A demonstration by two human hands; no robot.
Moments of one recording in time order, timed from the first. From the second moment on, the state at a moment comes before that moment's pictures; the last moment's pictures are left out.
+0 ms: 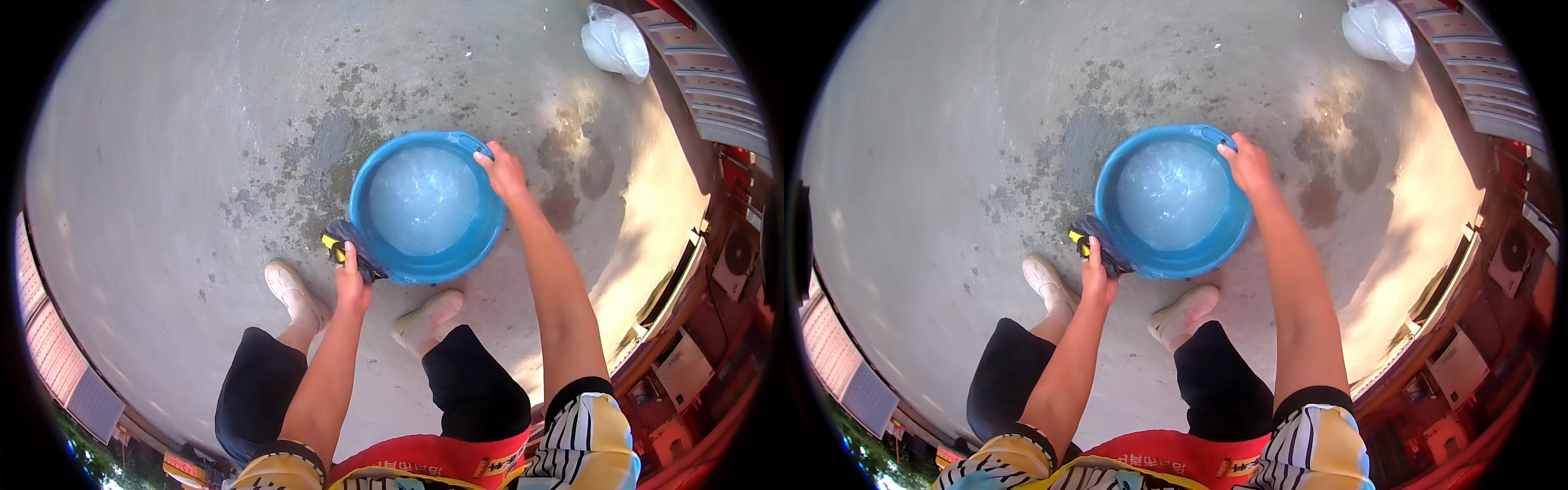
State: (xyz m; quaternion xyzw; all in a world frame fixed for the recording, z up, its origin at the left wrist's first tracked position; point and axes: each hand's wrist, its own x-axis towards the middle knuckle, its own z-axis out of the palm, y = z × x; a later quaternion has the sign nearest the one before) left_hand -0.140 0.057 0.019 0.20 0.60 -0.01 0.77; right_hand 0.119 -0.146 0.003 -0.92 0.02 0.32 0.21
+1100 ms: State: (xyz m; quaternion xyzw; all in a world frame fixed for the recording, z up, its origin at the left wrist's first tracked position) left_hand -0.055 0.527 0.613 0.61 0.50 0.23 0.57; right_hand 0.282 0.444 0.597 -0.82 -0.28 0.30 0.39
